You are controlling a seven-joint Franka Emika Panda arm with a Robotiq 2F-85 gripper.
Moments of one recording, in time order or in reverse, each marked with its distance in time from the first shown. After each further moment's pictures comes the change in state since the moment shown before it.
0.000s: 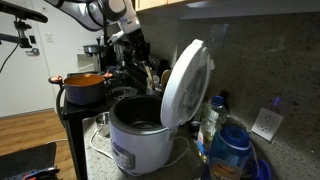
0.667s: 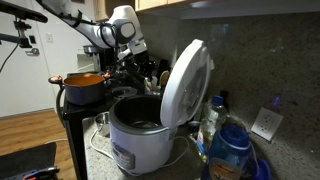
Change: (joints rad) arm -0.017 0.152 -0.006 0.004 0.001 0.082 0.000
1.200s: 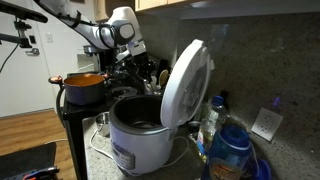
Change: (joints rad) arm -0.007 -0.011 0.004 -0.025 -0.002 -0.004 0.002
